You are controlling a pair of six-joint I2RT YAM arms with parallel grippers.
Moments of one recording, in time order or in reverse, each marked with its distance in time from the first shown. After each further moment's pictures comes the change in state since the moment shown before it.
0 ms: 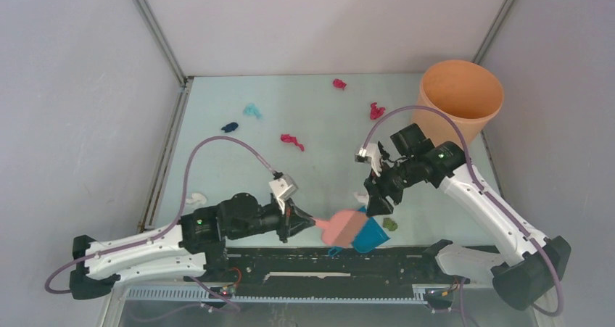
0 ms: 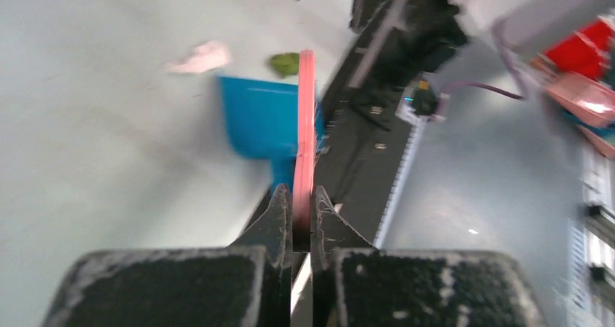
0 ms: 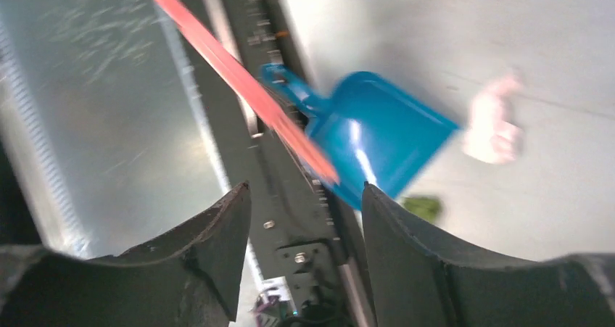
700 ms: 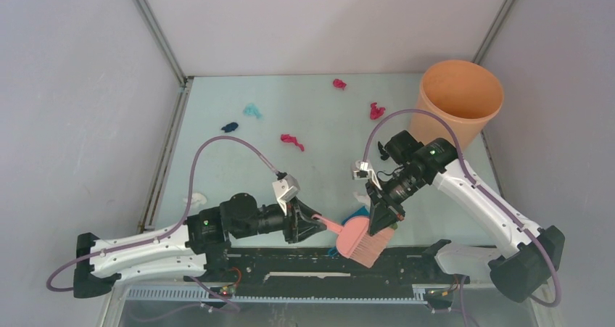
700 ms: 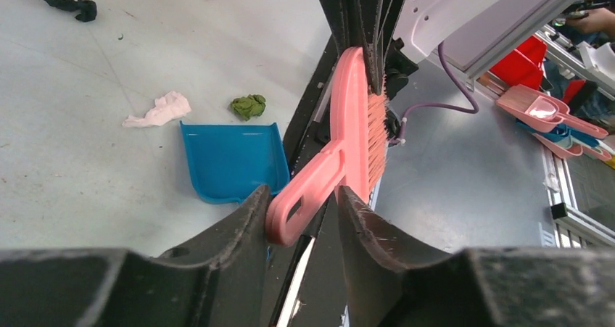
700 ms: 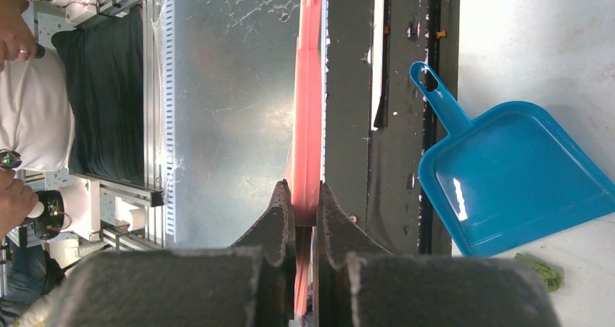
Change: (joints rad) left arm -0.006 0.000 -0.015 0.105 0.001 0.021; right arm 0.036 0.043 0.011 -0.204 -0.238 -0.216
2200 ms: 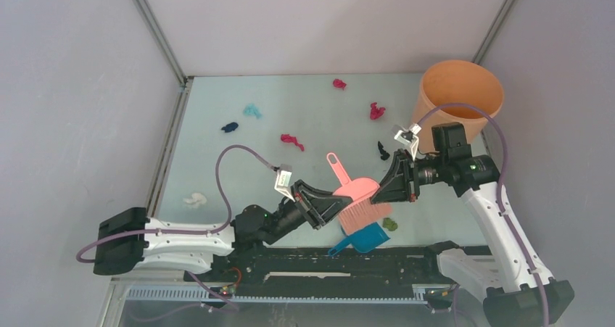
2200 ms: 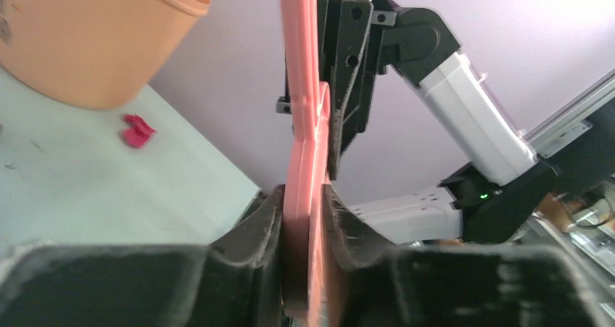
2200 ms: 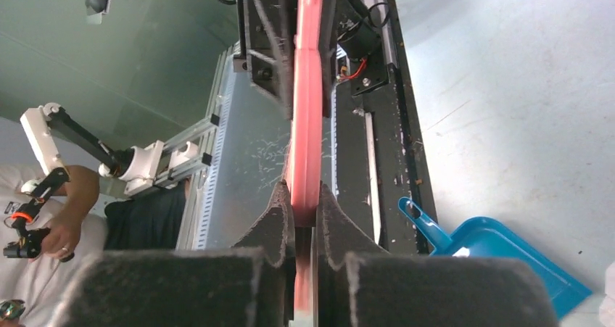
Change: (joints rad) left arm -0.100 0.394 -0.159 1.058 -0.329 -0.318; right arm -0.351 -0.220 -0.108 0.440 -0.417 0.430
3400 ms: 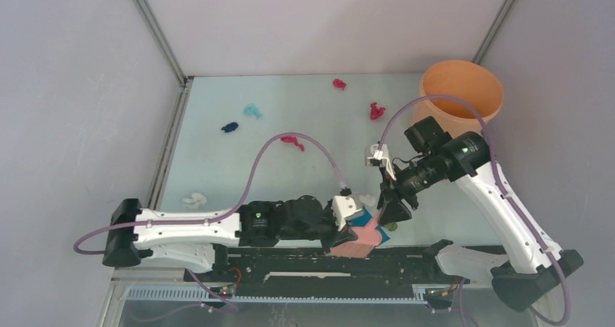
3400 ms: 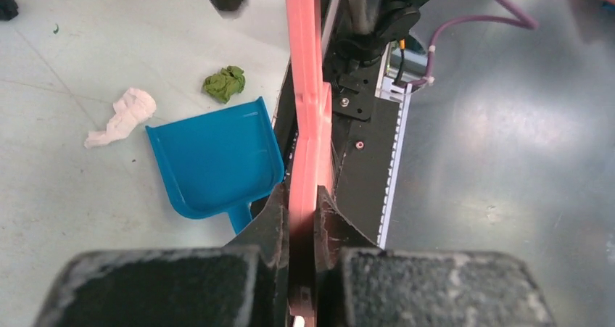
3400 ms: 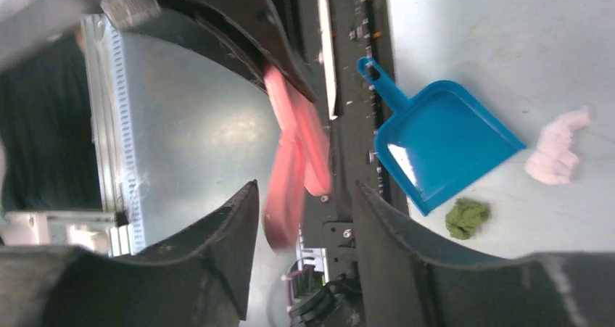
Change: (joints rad) left arm -0.075 0.151 0.552 -1.230 0.291 0.511; right arm 0.298 0.173 0.329 -0.581 0.560 -0.404
